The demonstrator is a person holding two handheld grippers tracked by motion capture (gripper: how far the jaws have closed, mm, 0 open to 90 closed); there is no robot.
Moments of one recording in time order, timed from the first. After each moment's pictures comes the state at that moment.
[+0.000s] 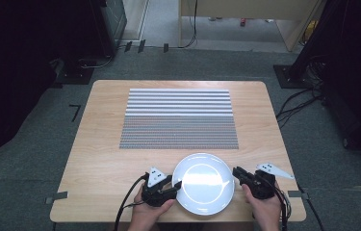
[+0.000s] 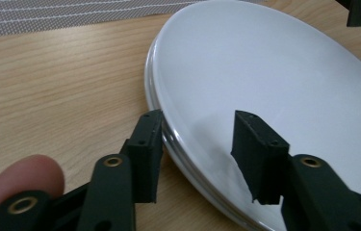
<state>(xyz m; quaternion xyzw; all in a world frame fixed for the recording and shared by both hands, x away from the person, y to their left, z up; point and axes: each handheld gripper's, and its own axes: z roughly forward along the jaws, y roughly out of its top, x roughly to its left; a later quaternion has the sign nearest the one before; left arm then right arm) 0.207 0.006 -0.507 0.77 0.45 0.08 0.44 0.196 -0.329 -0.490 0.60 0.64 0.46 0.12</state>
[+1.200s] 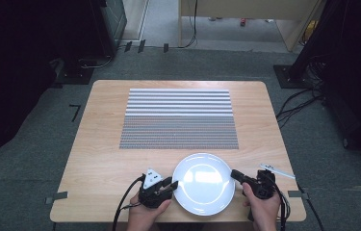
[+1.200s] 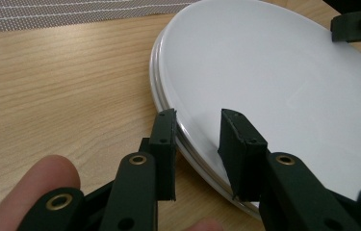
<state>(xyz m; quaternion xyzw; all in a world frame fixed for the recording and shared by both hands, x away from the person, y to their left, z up) 0.203 0.013 -0.508 0.77 0.45 0.08 0.45 0.200 -0.335 -0.504 0.66 0.58 0.48 0.03</state>
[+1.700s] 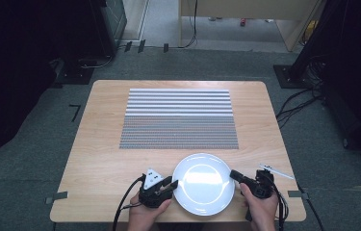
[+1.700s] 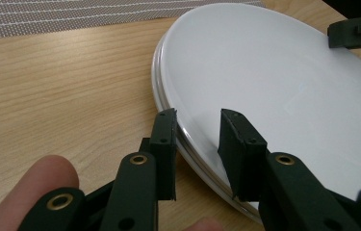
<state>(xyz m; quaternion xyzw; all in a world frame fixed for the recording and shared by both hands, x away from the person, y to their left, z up) 0.203 0.012 -0.509 0.77 0.45 0.09 0.45 0.201 -0.333 -0.508 0.69 0.55 0.47 0.01</state>
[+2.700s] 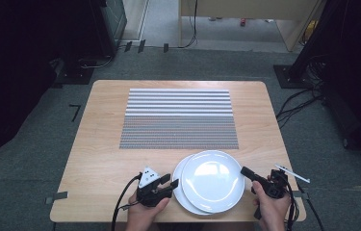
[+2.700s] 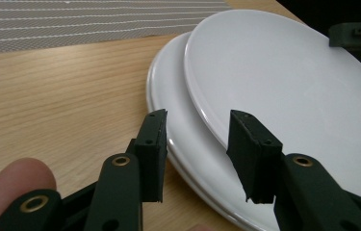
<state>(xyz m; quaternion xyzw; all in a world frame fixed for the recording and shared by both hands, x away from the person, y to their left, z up) 0.204 0.017 -0.501 0.75 0.44 0.07 0.48 0.194 -0.366 -0.498 0.69 0.51 0.51 0.03</state>
